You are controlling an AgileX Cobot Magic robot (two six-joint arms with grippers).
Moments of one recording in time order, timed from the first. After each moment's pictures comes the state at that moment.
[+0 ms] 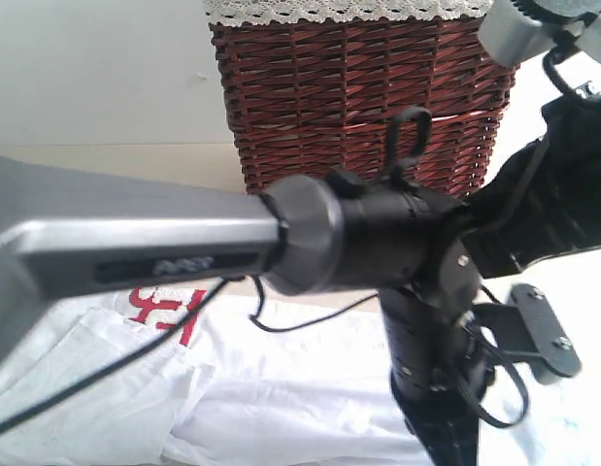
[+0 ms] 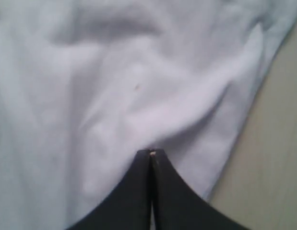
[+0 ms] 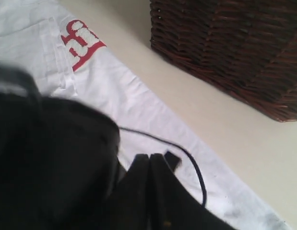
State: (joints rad) left arm -1.10 2.23 -1.69 -0.25 0.95 0.60; right arm 0.46 1.05 -0.90 0.11 0.80 -0.10
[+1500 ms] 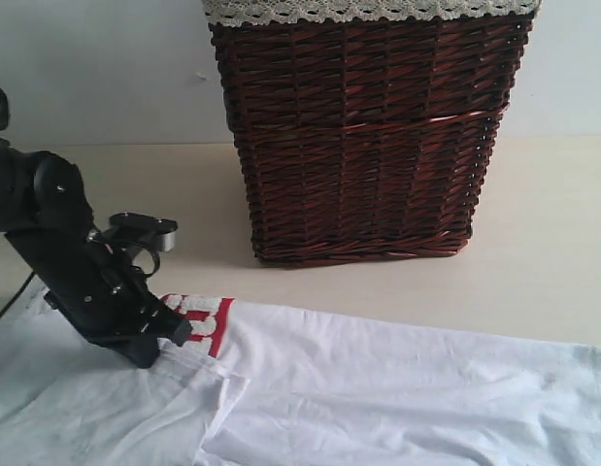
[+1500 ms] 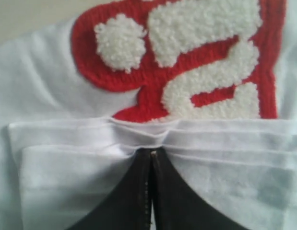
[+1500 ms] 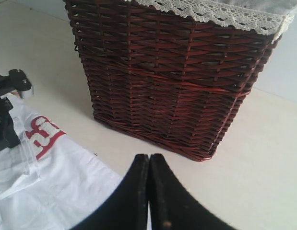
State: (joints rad) left arm -0.41 1.93 -0.99 -0.30 0.67 0.28; right arm 0.46 0.75 -0.88 -0.20 0.77 0.18
